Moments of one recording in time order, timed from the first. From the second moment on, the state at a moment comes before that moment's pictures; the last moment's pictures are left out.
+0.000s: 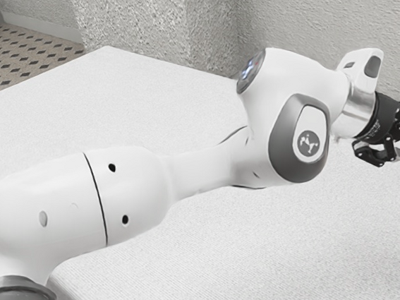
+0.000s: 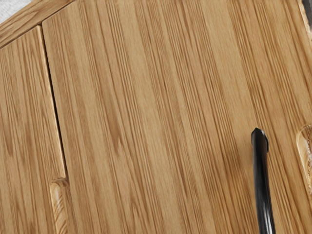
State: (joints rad) arm -0.37 0.61 -0.02 -1.10 -0.62 2.63 -0.54
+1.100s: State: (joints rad) arm -0.35 0.55 0.01 -1.19 -0.60 2.64 -0.54
